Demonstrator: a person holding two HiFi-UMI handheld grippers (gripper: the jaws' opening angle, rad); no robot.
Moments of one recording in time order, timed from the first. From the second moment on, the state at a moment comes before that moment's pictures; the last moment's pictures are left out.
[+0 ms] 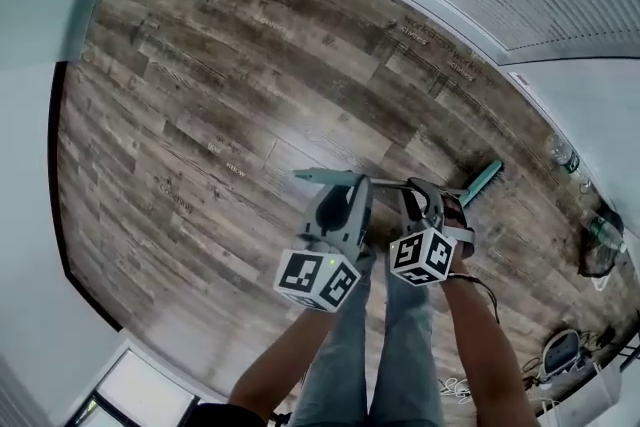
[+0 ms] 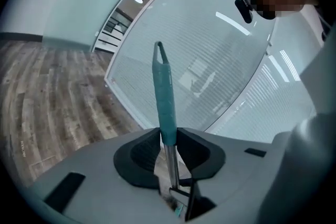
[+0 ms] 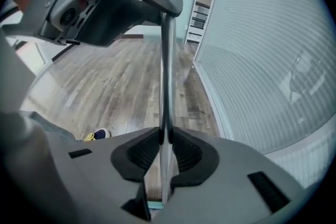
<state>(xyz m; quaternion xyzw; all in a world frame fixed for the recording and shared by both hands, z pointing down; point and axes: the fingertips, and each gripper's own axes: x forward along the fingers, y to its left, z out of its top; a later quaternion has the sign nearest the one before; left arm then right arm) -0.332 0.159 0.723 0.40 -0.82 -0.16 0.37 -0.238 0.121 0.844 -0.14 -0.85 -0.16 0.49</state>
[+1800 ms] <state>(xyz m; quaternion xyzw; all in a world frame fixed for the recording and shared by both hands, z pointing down) -0.132 -0.236 0.481 0.75 -0.63 0.05 0.19 -0.097 -0.225 0.638 0.30 -0.85 0.16 0.41</state>
